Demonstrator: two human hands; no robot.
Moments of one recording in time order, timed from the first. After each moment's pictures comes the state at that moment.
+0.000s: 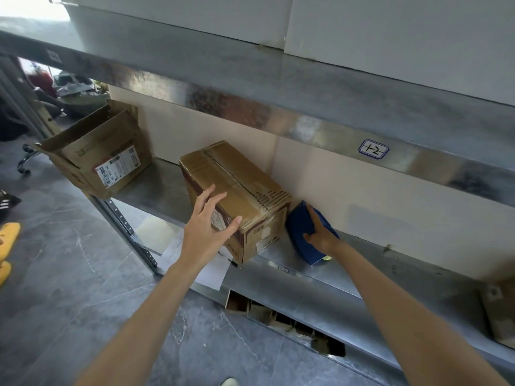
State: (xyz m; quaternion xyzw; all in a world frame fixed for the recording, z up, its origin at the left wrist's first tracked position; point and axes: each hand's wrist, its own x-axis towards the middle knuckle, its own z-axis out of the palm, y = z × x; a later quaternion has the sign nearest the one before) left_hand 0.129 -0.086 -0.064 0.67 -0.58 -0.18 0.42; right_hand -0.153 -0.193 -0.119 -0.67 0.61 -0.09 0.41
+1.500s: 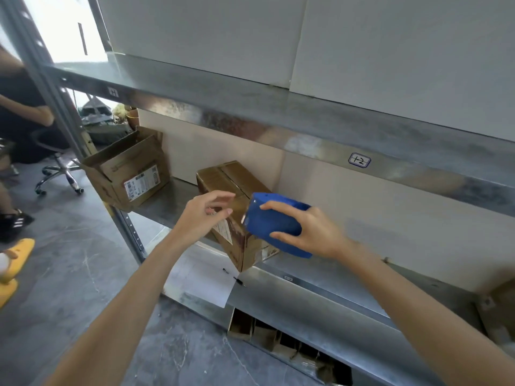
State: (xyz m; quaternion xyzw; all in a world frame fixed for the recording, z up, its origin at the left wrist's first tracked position) left_hand 0.171 -0.070 0.011 0.60 -0.62 -0.30 0.41; right_hand -0.097 -0.102 0.038 -0.92 0.32 -0.20 0.09
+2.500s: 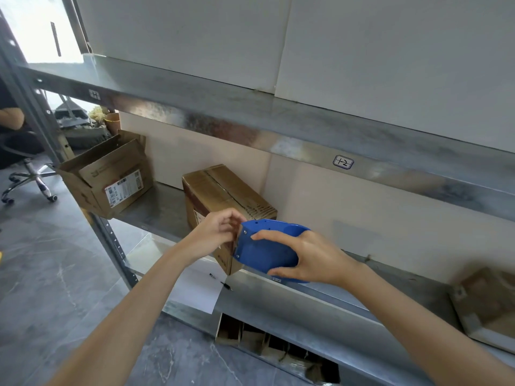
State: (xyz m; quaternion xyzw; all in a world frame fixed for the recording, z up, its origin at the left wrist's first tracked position) left_hand 0.139 -0.059 0.011 0.51 -0.65 -0.44 0.35; right_hand -0.114 -0.054 0.049 -0.94 0.31 -0.13 0.09
